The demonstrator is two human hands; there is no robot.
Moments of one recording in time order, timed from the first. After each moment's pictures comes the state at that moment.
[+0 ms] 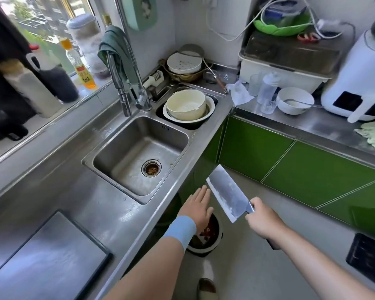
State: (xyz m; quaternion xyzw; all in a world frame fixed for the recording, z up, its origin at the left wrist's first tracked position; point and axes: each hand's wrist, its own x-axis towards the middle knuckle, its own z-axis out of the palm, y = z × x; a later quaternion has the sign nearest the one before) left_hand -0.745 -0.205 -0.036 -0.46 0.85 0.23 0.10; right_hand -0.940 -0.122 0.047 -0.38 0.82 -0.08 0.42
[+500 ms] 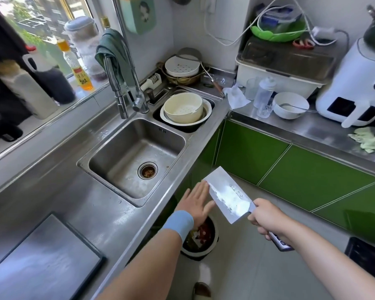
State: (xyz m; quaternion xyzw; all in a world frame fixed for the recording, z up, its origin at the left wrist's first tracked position) left_hand -0.754 -0.223 -0.031 -0.45 0.86 0.23 0.10; right_hand -0.970 -0.130 0.063 -0.31 0.78 -0.14 0.52
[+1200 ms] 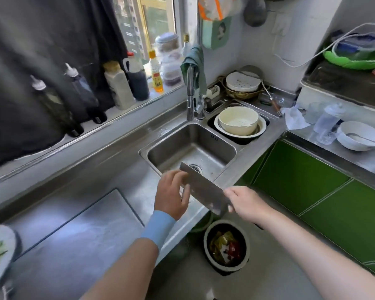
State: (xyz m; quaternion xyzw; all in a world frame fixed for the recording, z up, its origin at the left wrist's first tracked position) left_hand -0.567 -0.209 0.043 -0.58 0.72 0.04 -0.38; right_hand -0.799 -0.200 0.097 -0.63 0.65 -0.10 0.40
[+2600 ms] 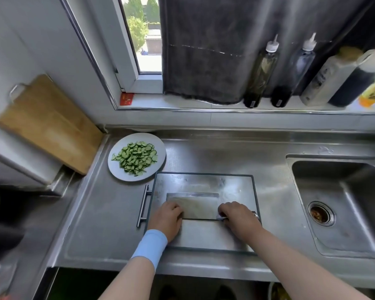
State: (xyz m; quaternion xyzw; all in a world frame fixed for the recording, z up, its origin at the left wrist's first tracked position) left_hand -0.271 0.026 -0.046 -0.86 0.49 0.08 -0.13; right_hand -0.432 -0.182 -0.026 -0.96 0.20 0.17 0.14
